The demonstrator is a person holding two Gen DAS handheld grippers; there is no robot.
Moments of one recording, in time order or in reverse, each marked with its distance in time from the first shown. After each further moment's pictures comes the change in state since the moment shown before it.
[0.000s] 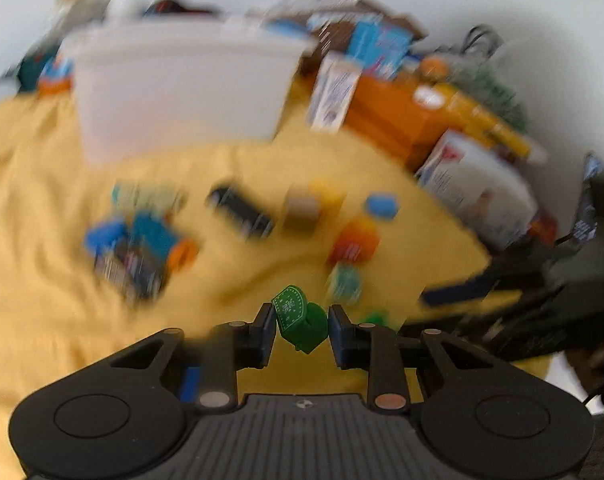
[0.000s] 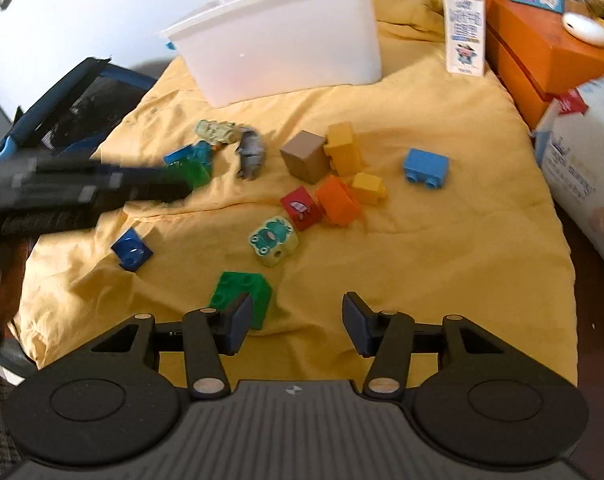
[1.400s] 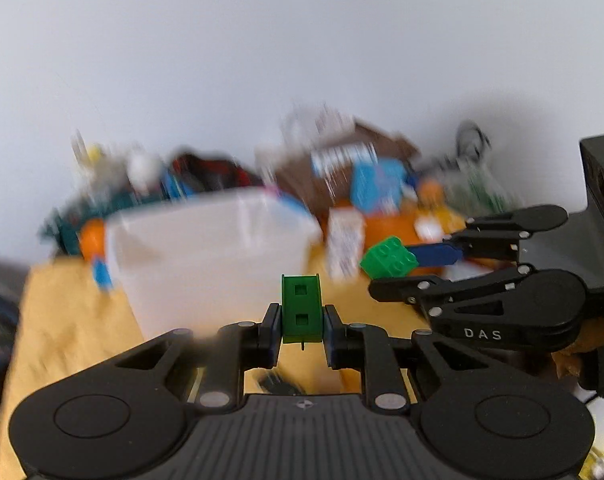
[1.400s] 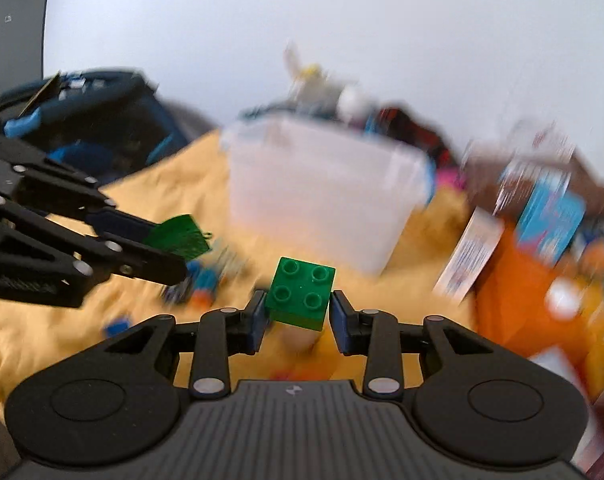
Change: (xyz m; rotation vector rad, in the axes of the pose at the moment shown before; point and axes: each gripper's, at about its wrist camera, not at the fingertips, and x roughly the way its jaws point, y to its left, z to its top) left arm -0.098 -0.033 0.094 0.175 -0.380 0.140; right arm -0.053 0.074 0.070 -0.431 -0.335 -0.209
